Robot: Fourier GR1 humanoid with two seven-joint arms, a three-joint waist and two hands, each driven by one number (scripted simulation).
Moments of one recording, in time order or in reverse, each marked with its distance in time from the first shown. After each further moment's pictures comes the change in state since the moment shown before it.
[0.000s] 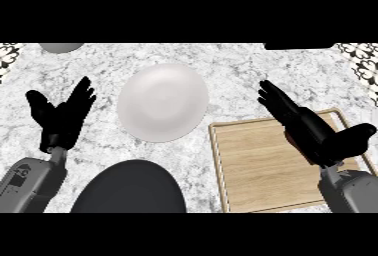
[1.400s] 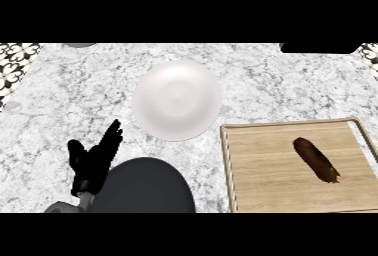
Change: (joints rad) left arm 0.255 -0.144 -0.123 -0.084 -0.058 -0.011 -0.058; right arm -0.227 -0.572 -0.245 0.557 0.483 0.388 -0.779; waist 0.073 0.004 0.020
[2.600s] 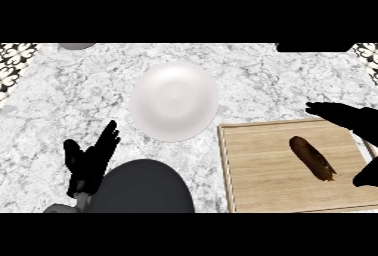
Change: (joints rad) left arm 0.025 -0.042 0.080 -0.008 -0.065 -0.051 0.033; right arm 0.239 0.156 0.157 -0.401 0.415 -0.039 0.275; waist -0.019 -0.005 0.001
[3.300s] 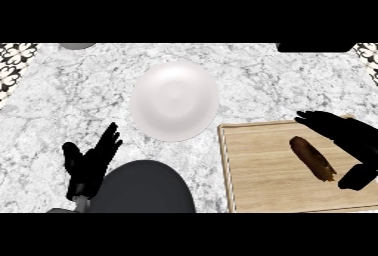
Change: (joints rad) left arm 0.032 -0.040 0.042 -0.034 -0.053 -0.049 0.032; right arm 0.063 0.135 -0.018 0.007 0.253 -0.069 0.000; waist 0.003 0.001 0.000
